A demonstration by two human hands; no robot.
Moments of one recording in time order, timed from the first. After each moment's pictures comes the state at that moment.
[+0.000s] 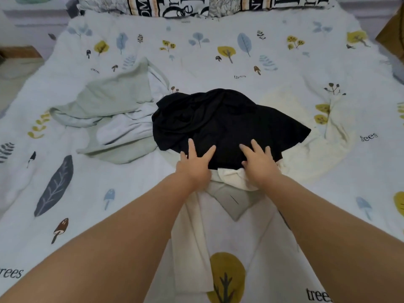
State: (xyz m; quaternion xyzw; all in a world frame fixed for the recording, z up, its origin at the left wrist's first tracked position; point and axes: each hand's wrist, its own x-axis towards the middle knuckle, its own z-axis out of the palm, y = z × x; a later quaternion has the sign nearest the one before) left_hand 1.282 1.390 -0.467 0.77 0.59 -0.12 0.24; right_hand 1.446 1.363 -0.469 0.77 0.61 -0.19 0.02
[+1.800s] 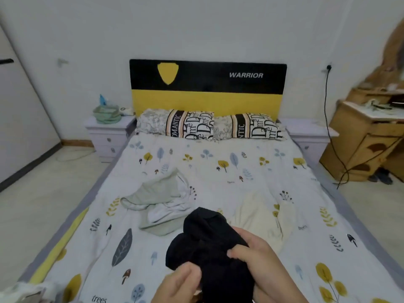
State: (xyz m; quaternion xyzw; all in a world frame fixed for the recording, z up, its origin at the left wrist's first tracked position) left_hand 1.182 1.123 -0.119 0.52 0.57 0.29 0.57; right_hand 1.349 1.140 -0.099 0.50 0.33 -0.64 -0.48
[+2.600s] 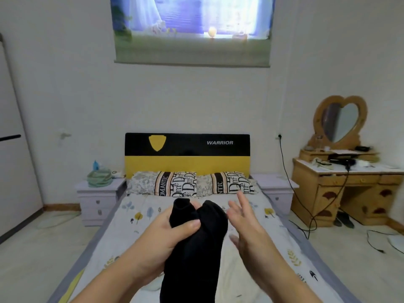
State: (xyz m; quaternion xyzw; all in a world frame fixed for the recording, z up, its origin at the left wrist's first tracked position) left_hand 1.147 1.038 0.131 0.61 0.21 0.44 0.62; right_hand 1.320 1.003 0.119 0.45 0.51 -0.48 -0.55
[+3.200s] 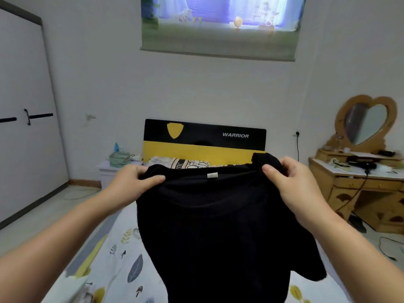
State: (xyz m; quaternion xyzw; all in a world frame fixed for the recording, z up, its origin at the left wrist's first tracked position) left_hand 1.041 1.056 0.147 0.69 0.51 0.43 0.28; right_hand 1.335 0.981 0.176 0.58 0.58 -0.14 -0.55
